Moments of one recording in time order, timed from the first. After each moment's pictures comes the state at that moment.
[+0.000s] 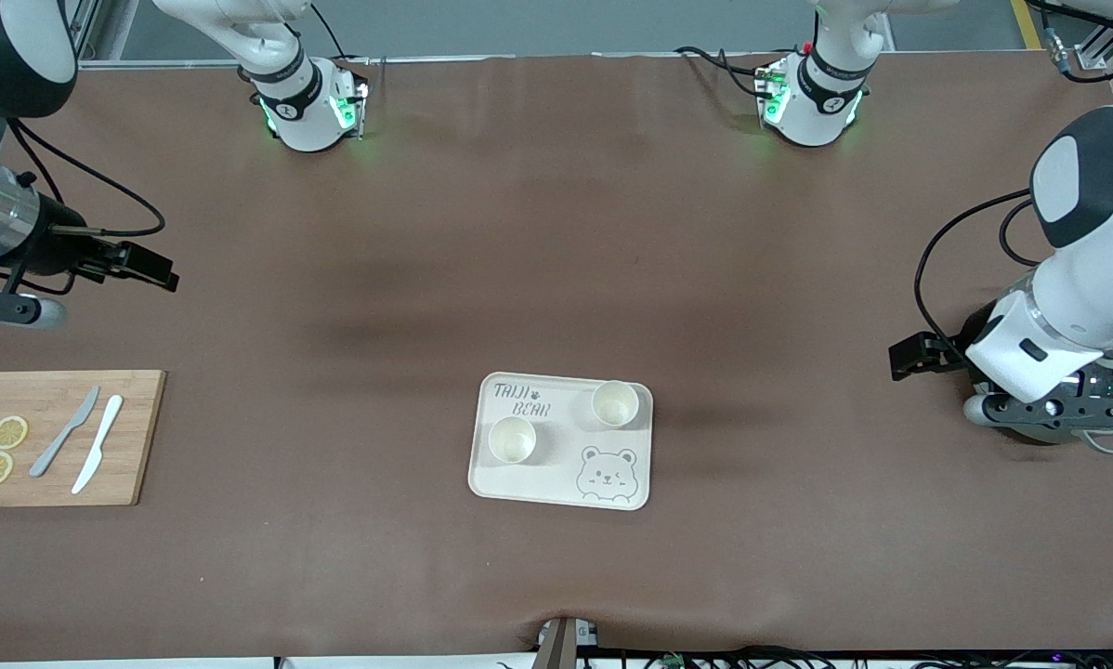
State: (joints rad) left arm -0.05 0.35 -0.10 -1.35 0.03 1.72 -0.07; right arm -0.06 0.07 0.08 -1.59 0.04 1.56 0.18
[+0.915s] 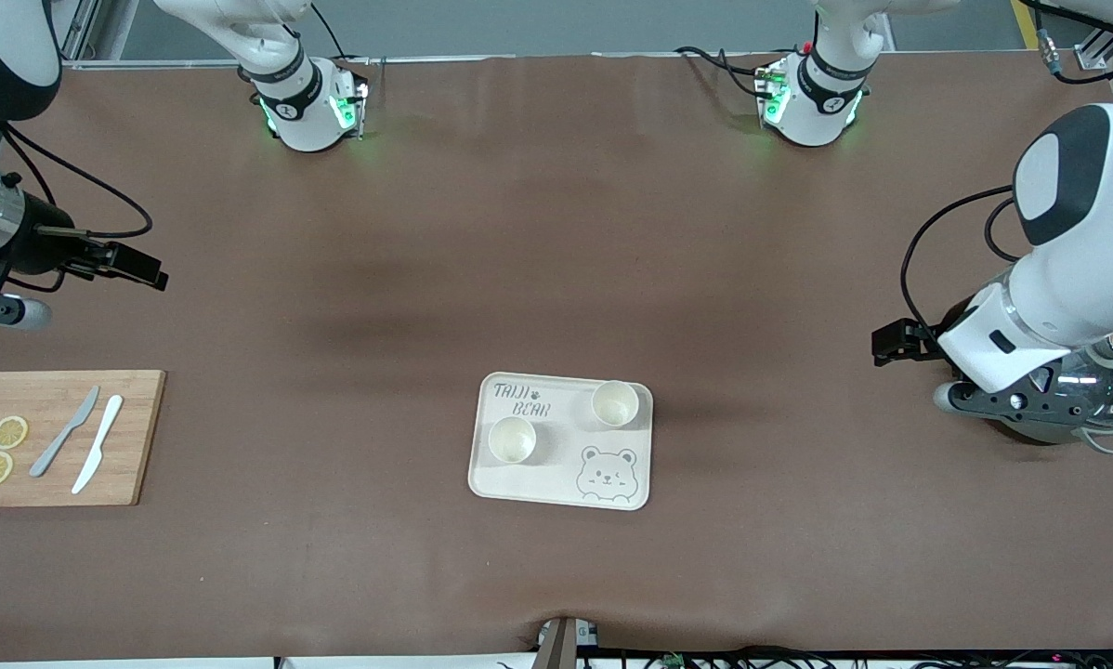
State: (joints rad) left arm -0.05 0.35 -0.12 -1.35 0.03 1.68 -0.02; right arm -0.08 0.07 0.09 -1.59 0.04 1.56 0.18
